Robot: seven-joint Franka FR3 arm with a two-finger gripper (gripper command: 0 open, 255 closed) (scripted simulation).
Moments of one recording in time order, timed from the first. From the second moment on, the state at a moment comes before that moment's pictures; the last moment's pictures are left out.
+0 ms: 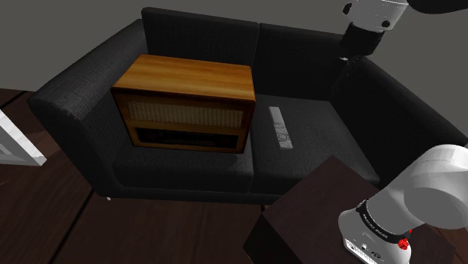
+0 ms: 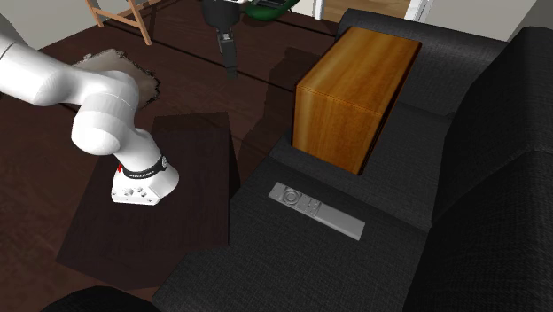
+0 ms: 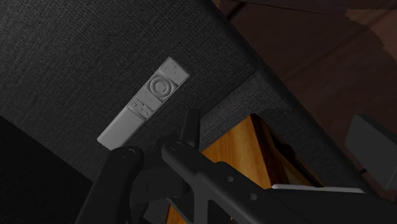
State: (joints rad) arm 0.02 -0.77 0.07 -2.40 0.03 1.64 -0.06
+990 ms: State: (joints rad) arm -0.08 -0.44 0.03 -2.51 -0.01 2.08 0.02
